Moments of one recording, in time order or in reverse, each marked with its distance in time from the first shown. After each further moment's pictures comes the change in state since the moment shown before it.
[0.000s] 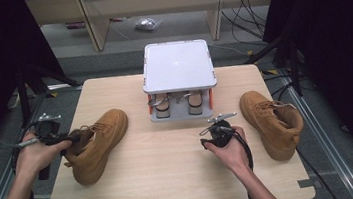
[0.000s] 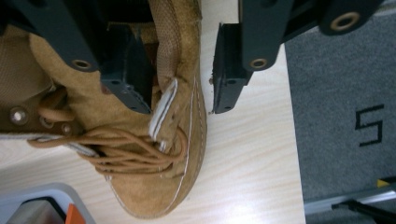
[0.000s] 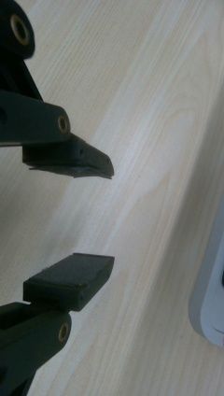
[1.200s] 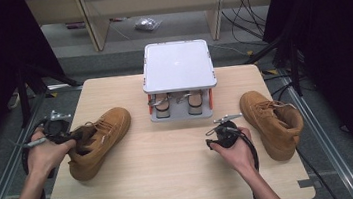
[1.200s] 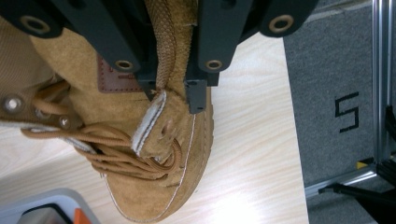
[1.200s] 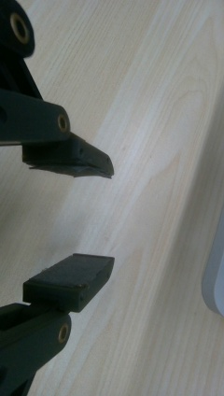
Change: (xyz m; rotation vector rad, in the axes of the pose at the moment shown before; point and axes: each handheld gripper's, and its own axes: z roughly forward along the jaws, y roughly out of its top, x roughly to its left) left arm -0.028 0.011 -0.006 0.008 0.062 0.104; right arm -0.015 -0.008 -0.005 0.005 -0.007 0.015
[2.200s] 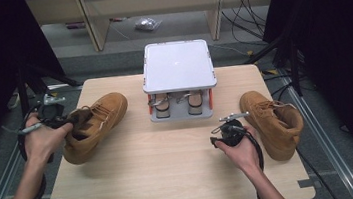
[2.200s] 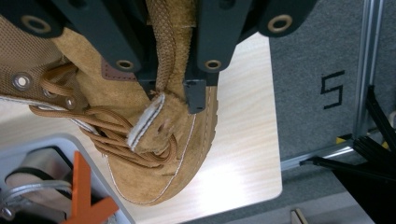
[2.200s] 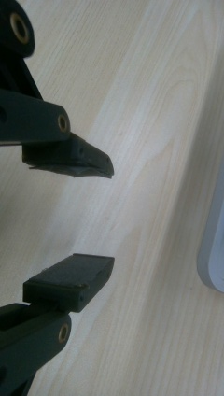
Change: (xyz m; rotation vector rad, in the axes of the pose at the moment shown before) left arm 0.007 0.038 -0.014 -0.095 0.044 -0.033; right arm -0.012 -0.002 -0.008 -0.035 -0.013 0.013
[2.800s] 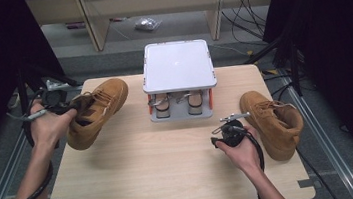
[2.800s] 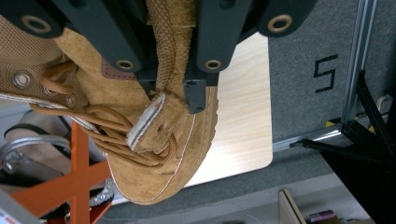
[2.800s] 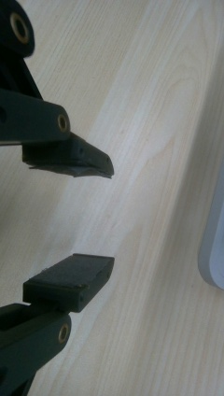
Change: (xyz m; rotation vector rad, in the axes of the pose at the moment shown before) left arm -0.007 0.032 0.004 -0.071 0.036 -0.013; right arm 0.000 -0.001 -0.002 0.002 -0.002 0.008
